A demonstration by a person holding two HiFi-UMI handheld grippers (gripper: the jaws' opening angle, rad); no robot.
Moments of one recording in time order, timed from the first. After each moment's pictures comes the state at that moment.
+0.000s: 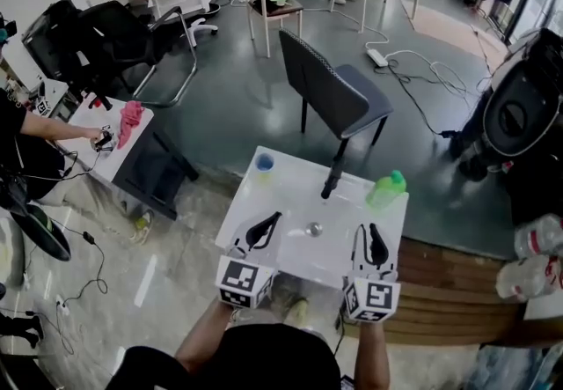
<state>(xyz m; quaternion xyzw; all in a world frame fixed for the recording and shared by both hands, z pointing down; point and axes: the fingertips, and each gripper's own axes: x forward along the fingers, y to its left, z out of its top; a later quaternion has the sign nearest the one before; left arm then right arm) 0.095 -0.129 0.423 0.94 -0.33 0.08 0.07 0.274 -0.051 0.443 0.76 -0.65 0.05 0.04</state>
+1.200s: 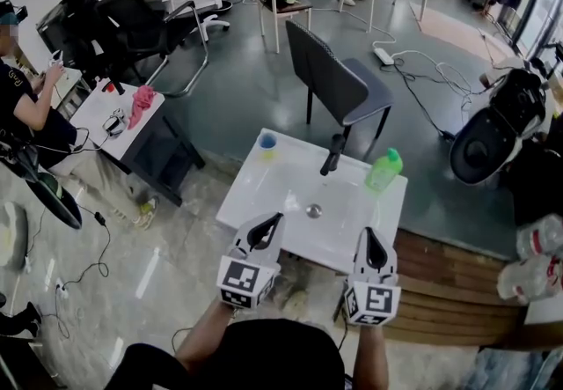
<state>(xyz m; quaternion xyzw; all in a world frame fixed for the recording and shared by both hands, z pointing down) 0.085 -0.039 0.421 0.93 -0.35 0.09 0.06 0.262 0.035 0.442 0.74 -0.67 0.04 0.04</state>
